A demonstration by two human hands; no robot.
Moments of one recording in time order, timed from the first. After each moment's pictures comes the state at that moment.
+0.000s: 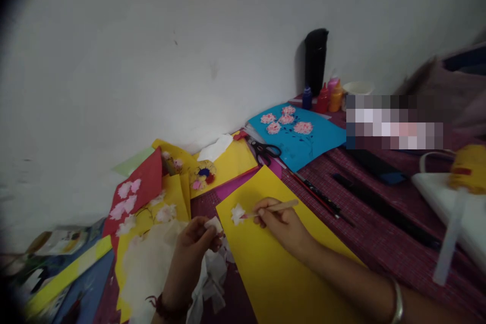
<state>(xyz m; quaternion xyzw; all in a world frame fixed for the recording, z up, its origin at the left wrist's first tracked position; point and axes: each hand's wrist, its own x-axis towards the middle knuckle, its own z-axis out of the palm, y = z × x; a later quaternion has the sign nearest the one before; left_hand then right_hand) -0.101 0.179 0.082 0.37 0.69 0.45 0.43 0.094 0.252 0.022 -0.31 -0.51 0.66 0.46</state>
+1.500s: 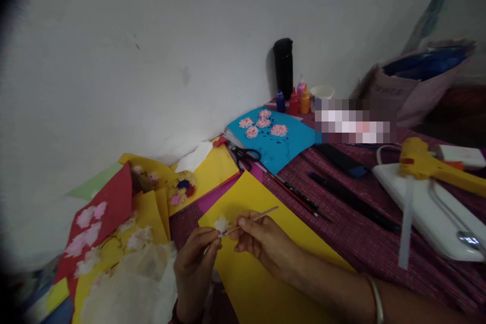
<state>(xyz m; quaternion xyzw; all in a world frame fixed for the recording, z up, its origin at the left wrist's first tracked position) -0.074 0.197 0.057 0.58 0.61 0.47 0.27 0.087 0.242 0.035 -0.24 -0.20 0.85 0.42</state>
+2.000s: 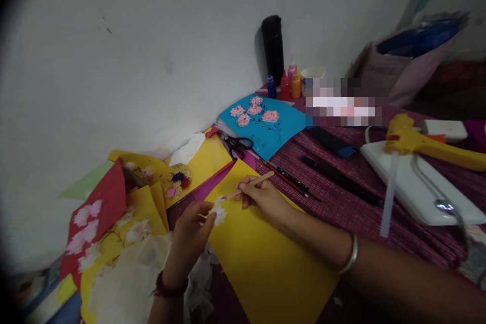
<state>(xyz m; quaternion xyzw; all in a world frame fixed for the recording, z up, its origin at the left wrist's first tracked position) -0.084 0.229 0.075 0.67 0.66 0.25 0.22 0.099 0.280 0.027 -0.31 -0.36 0.74 0.48</state>
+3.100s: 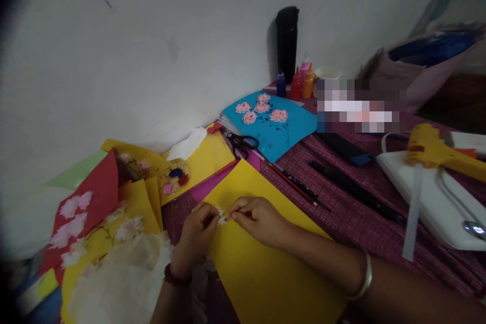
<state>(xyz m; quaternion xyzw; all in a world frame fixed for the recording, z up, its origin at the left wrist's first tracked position) -0.097 0.237 0.036 0.70 0.63 0.23 0.24 0.093 0.269 0.017 -0.33 -0.69 0.53 0.37</state>
